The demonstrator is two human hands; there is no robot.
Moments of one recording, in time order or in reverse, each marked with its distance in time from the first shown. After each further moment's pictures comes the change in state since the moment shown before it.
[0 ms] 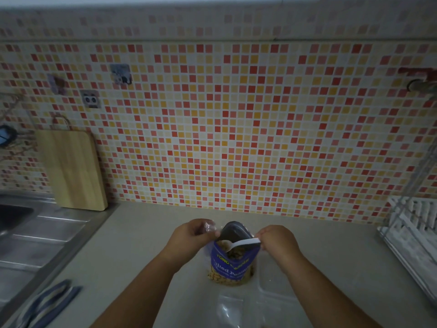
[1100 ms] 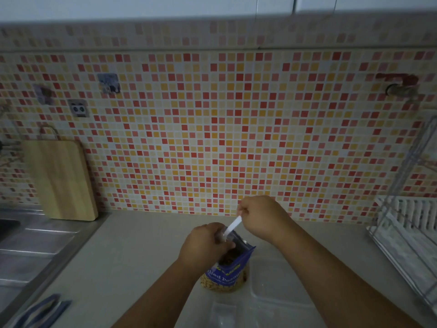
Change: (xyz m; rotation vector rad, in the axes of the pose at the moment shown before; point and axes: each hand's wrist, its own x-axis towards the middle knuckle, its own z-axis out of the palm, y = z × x) left_hand 0.007 0.026 0.046 0.508 0.049 0.200; right_hand -0.059 0.001 -0.058 0.228 0.485 -0.432
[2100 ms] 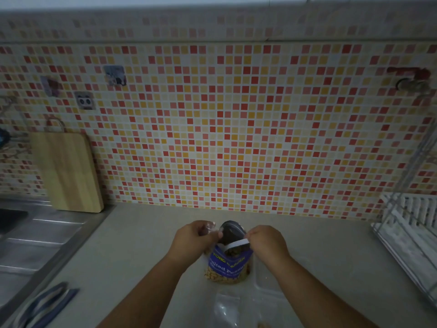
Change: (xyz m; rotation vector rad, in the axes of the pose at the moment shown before) left_hand -0.012 -0.031 -0.014 -0.356 0.031 -0.219; right_hand 0.011 0.032 0.093 -0.027 -0.279 0.448
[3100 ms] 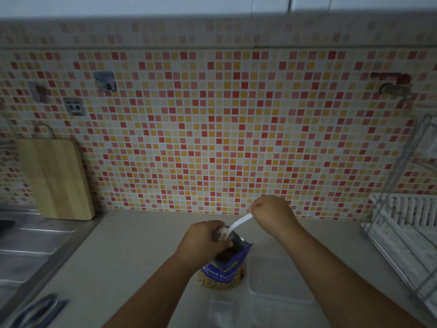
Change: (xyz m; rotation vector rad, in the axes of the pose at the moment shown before) left_hand 0.002 0.034 0.018 0.329 -0.090 0.257; right_hand -0.038 0.000 -0.085 0.131 0.295 -0.228
